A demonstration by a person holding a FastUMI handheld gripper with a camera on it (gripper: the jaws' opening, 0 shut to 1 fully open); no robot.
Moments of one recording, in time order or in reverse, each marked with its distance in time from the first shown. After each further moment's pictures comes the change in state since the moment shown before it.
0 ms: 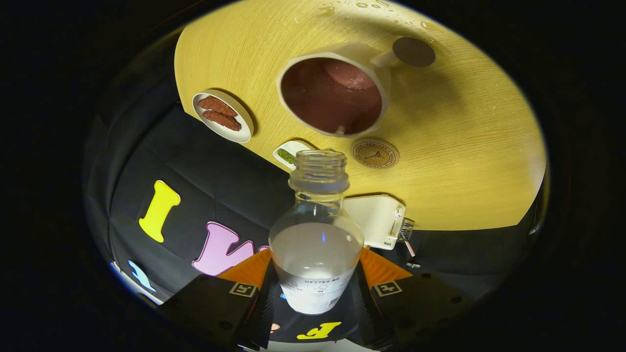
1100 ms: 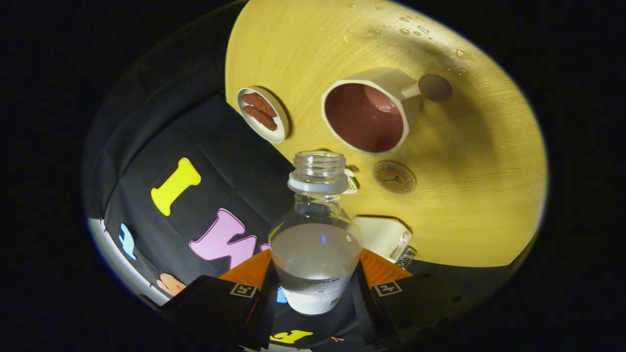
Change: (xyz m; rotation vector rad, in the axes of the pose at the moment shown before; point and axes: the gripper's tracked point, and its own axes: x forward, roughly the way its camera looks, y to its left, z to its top) arm -0.020 0.005 -0.005 -0.296 -0.109 0.163
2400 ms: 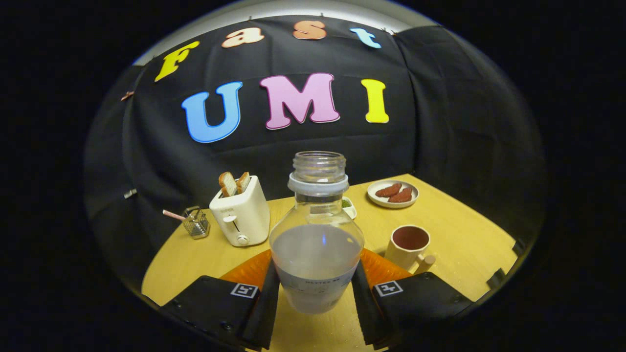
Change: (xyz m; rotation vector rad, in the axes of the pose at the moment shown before) arm -0.038 -0.119 -0.056 -2.185 -0.370 -0.021
